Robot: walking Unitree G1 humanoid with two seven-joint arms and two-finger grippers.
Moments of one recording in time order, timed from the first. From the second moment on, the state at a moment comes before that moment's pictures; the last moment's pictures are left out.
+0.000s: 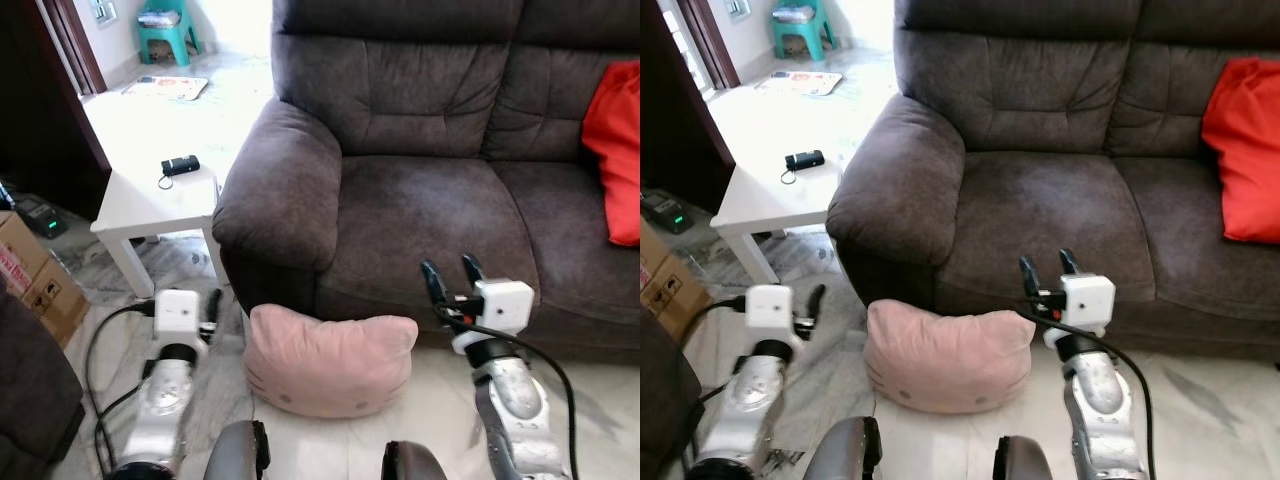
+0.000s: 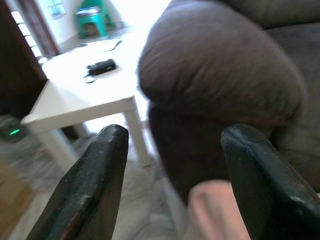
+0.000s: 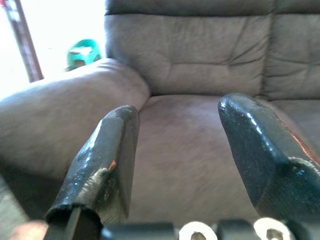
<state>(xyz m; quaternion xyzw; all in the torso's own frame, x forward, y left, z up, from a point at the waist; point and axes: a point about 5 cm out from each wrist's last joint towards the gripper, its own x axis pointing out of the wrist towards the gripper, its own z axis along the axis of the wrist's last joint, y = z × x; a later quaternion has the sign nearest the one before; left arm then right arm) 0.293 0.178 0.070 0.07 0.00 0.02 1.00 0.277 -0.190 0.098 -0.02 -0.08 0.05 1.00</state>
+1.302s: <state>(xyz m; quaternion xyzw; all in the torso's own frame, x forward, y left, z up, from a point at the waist) 0.293 0.180 0.074 0.09 -0.01 0.00 1.00 0.278 -0.181 0.099 -0.01 -0.08 0.06 1.00</state>
